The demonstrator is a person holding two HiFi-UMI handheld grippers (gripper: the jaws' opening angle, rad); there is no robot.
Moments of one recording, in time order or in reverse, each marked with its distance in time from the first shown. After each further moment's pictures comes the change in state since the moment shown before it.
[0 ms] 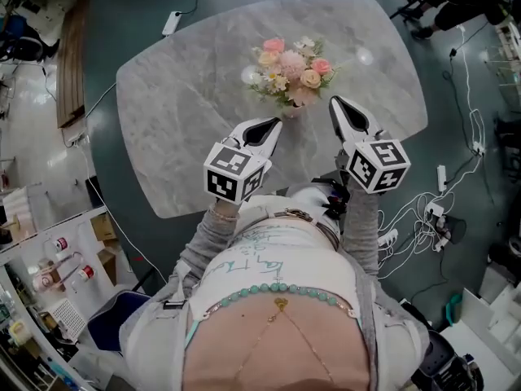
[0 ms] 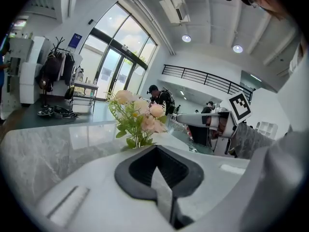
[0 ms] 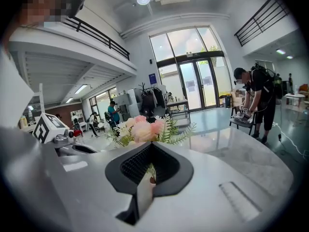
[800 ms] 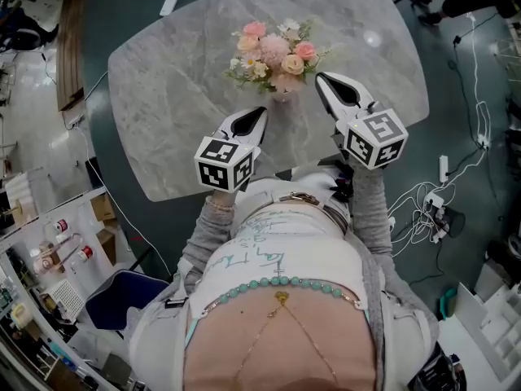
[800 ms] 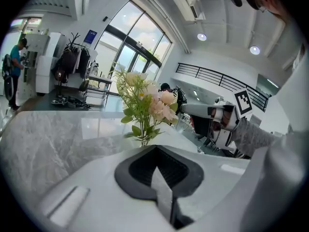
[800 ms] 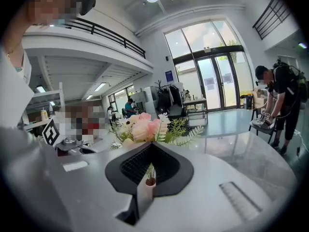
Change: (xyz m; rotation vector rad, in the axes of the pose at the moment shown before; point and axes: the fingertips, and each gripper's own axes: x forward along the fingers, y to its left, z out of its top) left arm 0.023 0.007 -0.028 -0.120 0.022 0.129; right arm 0.019 -0.016 0.003 -0.102 0.027 0.210
